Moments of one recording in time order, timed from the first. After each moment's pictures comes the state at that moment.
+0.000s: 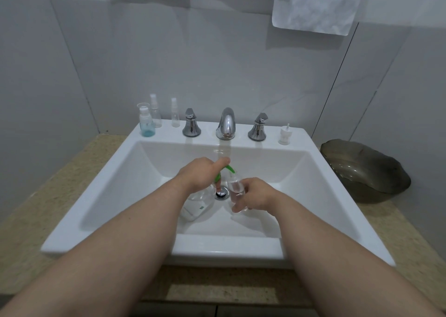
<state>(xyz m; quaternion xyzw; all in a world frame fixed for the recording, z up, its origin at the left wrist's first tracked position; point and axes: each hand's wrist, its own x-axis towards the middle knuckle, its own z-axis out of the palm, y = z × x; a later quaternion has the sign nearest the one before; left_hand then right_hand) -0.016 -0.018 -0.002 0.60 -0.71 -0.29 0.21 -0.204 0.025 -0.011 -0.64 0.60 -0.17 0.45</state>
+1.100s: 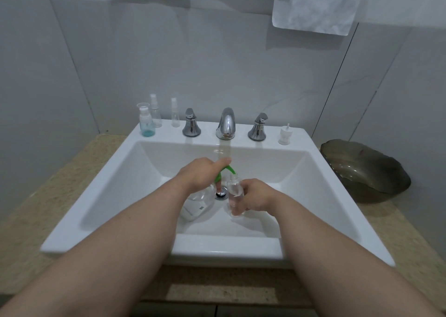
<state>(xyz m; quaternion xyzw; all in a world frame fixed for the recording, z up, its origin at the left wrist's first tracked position) -0.014 -0.020 -0.005 0.59 -0.72 -0.30 0.22 -0.207 0.018 -0.023 -0.64 0.59 -0.16 0.46</state>
